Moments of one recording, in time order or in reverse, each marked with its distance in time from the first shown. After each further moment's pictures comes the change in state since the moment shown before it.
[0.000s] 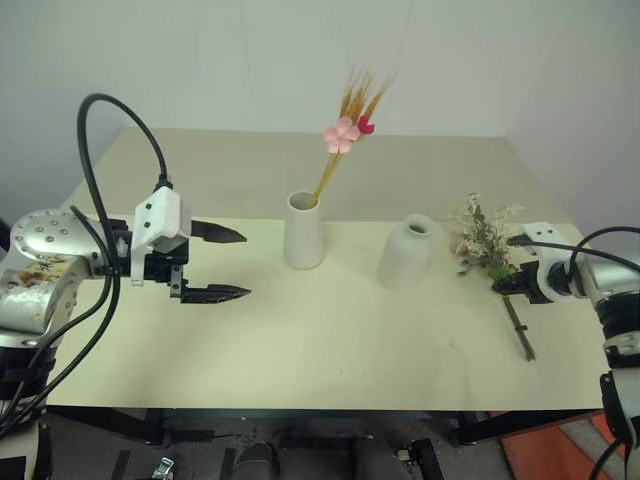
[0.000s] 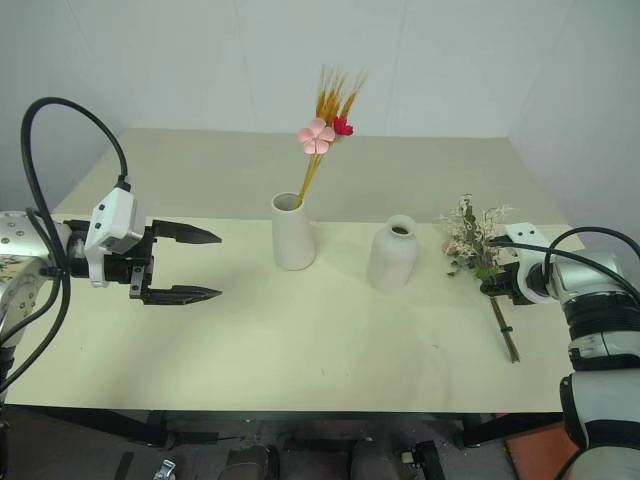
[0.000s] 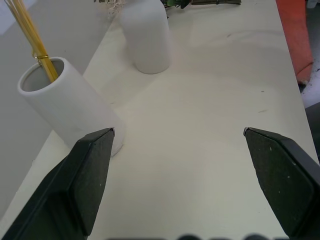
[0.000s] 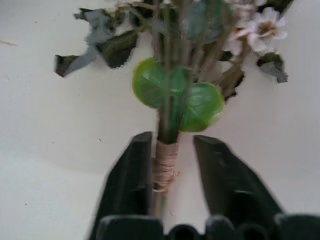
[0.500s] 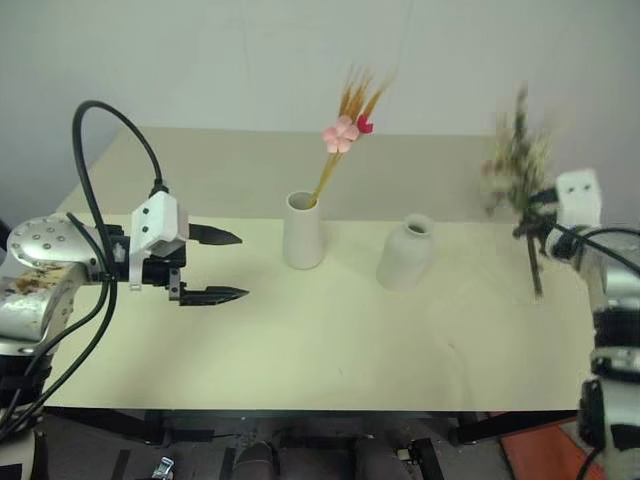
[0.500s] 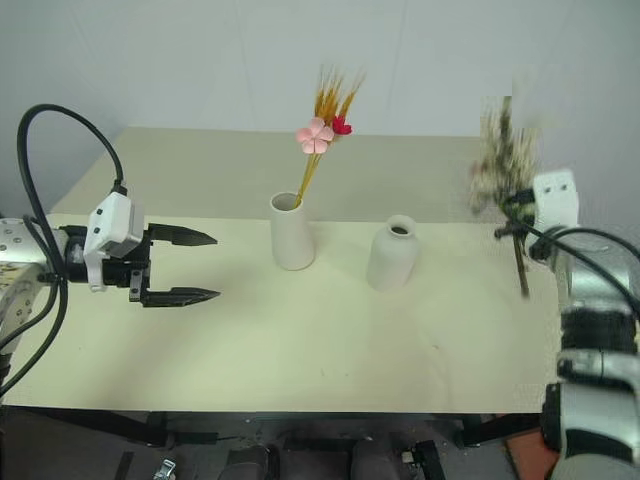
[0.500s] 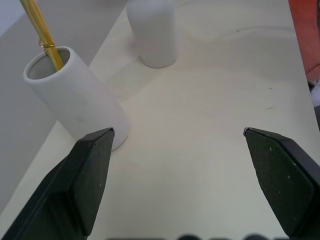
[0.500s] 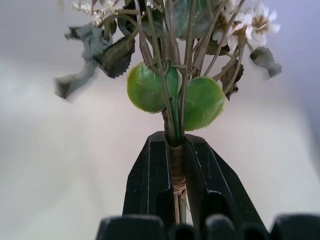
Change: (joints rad) left arm 0.042 0.006 0.025 -0.013 -0.010 0.003 0.031; right arm 0.195 0.196 -0.457 -0.456 0.014 -0.483 -0.418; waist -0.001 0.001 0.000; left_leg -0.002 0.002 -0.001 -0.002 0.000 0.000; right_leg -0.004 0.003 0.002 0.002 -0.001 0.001
